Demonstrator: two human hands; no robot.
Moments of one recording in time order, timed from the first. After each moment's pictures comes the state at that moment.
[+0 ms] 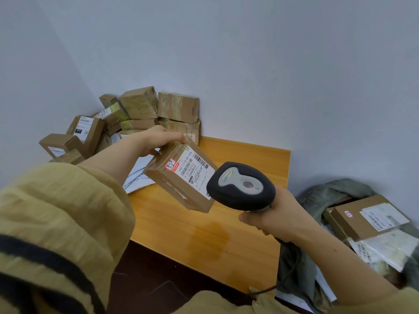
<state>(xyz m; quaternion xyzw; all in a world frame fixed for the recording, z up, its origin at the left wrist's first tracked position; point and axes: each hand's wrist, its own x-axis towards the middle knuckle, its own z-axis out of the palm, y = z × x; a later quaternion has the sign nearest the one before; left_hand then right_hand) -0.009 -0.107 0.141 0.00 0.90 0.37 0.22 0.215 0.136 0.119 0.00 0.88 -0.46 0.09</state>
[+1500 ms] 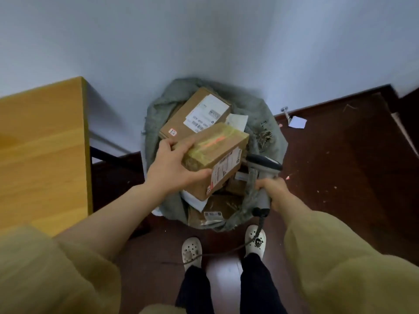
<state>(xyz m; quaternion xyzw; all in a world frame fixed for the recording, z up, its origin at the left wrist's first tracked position) 0.190 0.394 -0.116 0.31 0.89 0.19 0.28 0.376 0.558 -0.230 0.64 0.40 -0.66 0.02</state>
